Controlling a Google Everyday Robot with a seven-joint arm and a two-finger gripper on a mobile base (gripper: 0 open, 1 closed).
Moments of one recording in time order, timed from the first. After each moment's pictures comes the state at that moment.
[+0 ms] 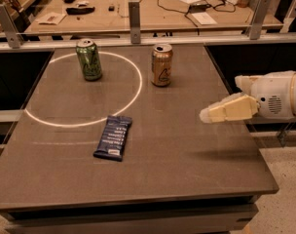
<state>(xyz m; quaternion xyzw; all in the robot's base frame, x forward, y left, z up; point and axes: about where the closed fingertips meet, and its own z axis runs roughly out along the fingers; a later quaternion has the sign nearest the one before) 0.510 -0.183 0.903 -0.34 0.80 0.23 0.45</state>
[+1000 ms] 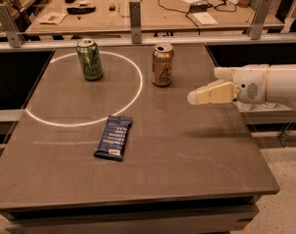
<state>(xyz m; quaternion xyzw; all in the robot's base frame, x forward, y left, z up) 0.569 -0.159 0.895 -0.33 0.75 0.31 0.48</state>
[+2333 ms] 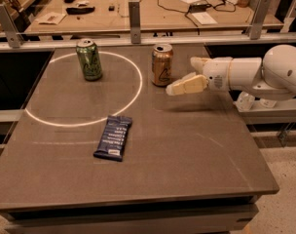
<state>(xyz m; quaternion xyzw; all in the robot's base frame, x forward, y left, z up) 0.653 -0.114 0.868 -0.39 0.71 0.30 0.51</state>
